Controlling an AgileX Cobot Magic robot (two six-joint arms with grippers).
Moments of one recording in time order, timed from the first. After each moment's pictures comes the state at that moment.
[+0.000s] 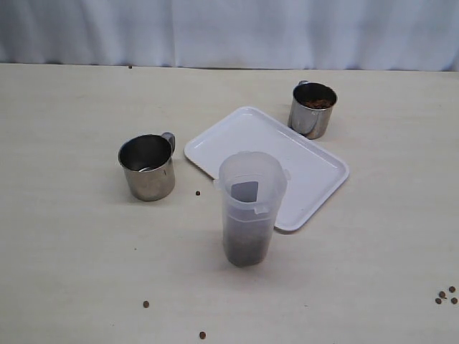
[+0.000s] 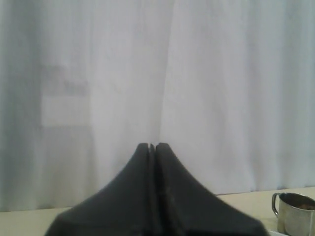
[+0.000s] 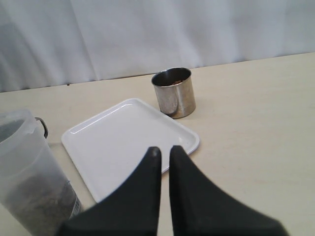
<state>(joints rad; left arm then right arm) 0.09 0.29 -0.01 0.41 -0.45 -0.44 0.15 0.01 0.00 0.20 0.31 0.00</state>
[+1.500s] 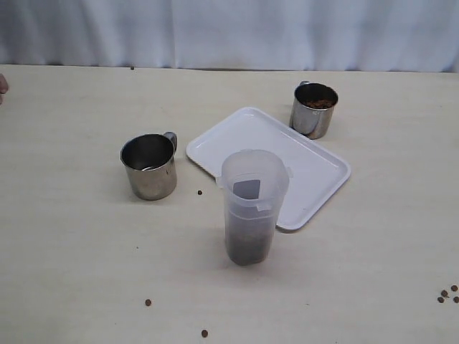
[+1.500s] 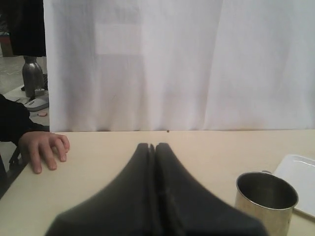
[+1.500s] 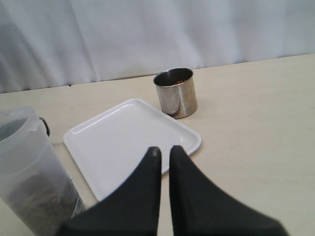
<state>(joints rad) 0.09 0.15 0.00 0.34 -0.04 -0.34 0.15 0.01 0.00 0.20 0.31 0.00</state>
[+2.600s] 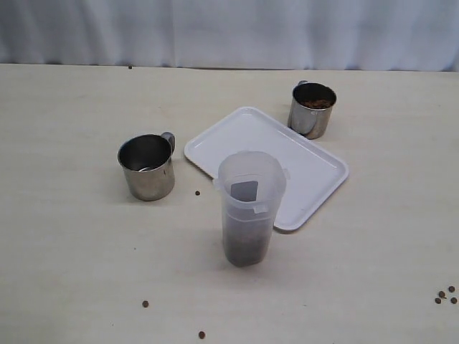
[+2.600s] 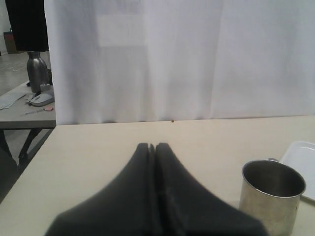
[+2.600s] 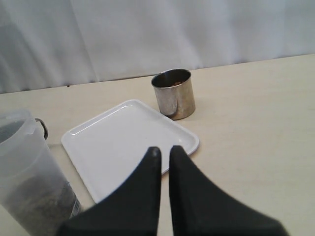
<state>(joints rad) 0.09 0.15 0.00 0.38 -0.01 -0.34 0.15 0.01 0.00 0.20 0.31 0.00</state>
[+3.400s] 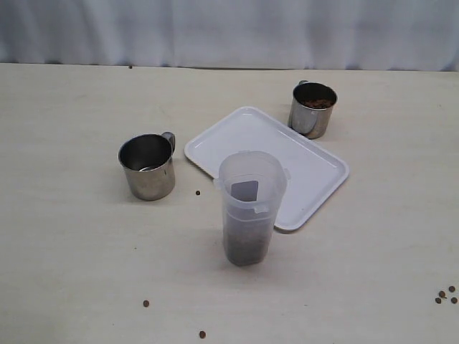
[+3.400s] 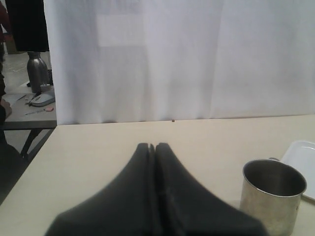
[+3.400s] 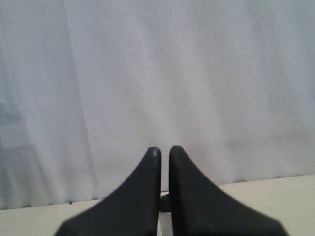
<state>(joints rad) 0.09 0.15 0.00 0.38 -0.01 -0.34 0.15 0.01 0.00 0.20 -0.12 0.00</state>
